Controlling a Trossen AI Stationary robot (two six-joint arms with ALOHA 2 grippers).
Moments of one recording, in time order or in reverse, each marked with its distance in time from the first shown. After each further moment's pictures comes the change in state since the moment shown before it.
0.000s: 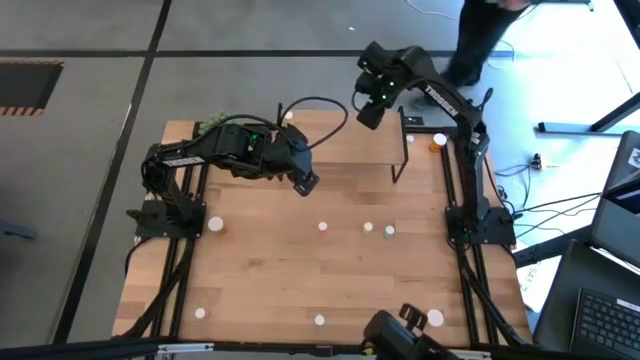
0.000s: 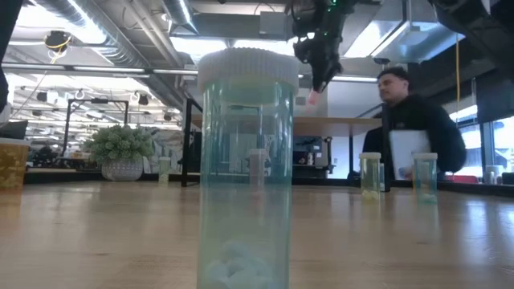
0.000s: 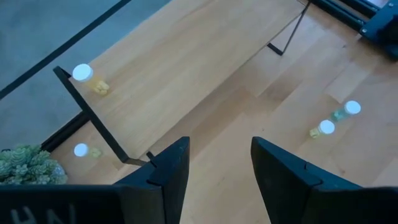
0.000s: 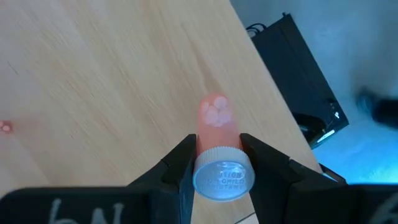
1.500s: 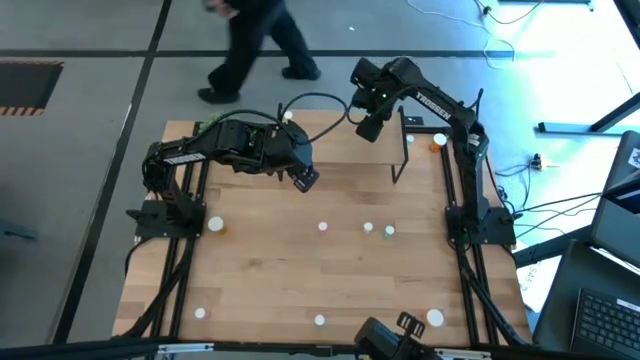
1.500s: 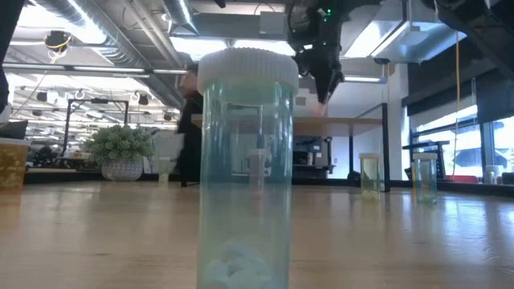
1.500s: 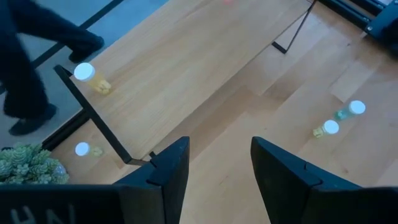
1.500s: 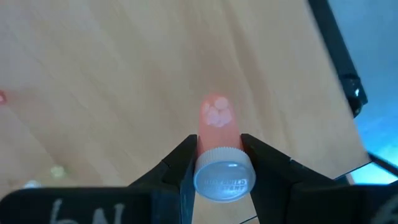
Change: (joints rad) left arm 0.034 0.000 -0.001 0.000 0.029 0.020; right arm 0.039 -0.005 -0.153 -0.002 0.015 0.018
